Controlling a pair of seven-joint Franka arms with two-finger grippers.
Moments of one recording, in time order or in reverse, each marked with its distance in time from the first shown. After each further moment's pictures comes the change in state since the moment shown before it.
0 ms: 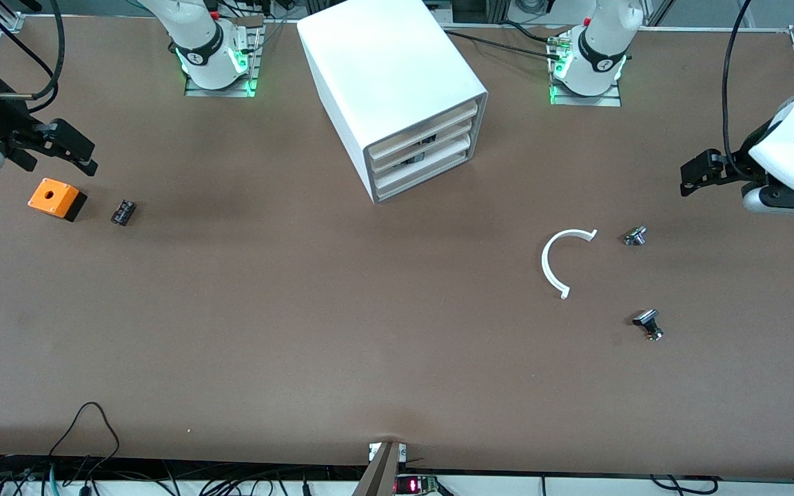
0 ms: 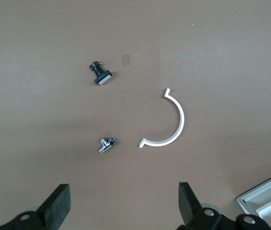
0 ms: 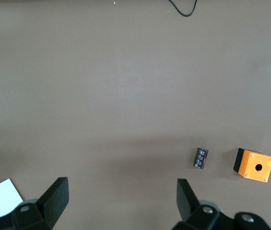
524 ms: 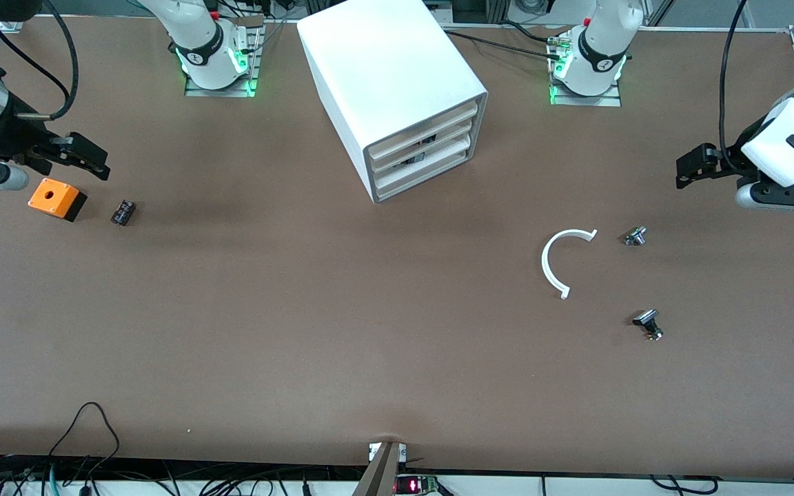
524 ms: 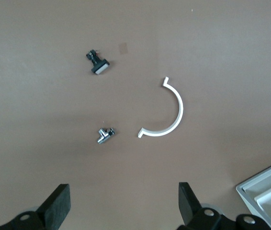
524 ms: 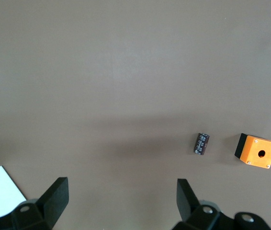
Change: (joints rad) left arm -0.003 -0.003 -0.006 0.000 -0.004 -0.062 0.002; right arm -0.003 0.050 0.000 -0.012 0.001 -0.043 -0.014
